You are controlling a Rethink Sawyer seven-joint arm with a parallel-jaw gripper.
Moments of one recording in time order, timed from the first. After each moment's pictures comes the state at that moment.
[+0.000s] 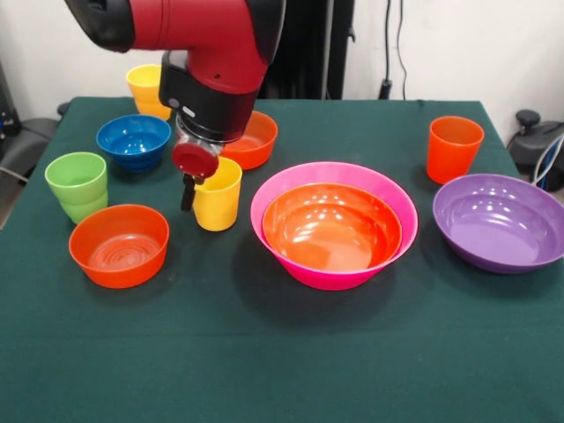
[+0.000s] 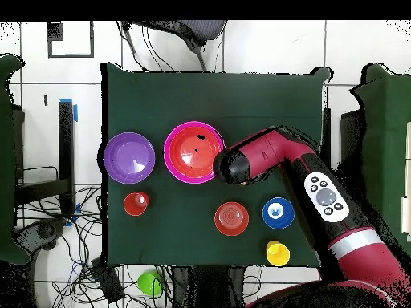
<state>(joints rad) -0.73 -0.51 0.69 1.60 -1.11 1.00 0.88</state>
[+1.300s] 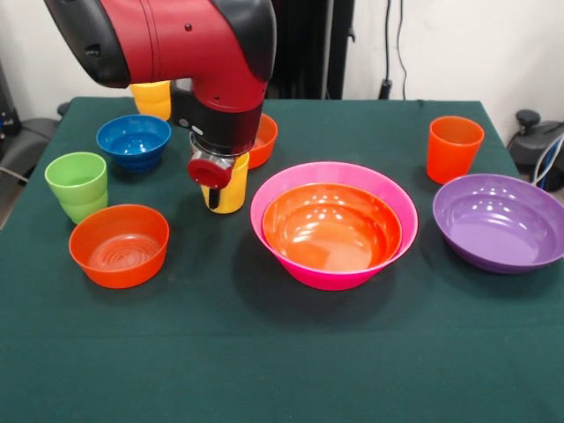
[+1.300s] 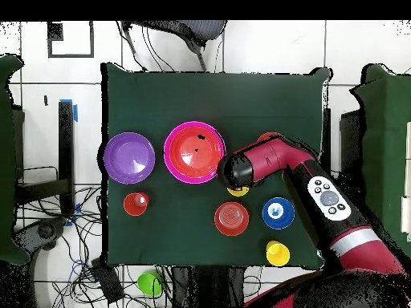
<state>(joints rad) -0.78 -0.43 0.70 1.60 -1.05 0.96 0.88</state>
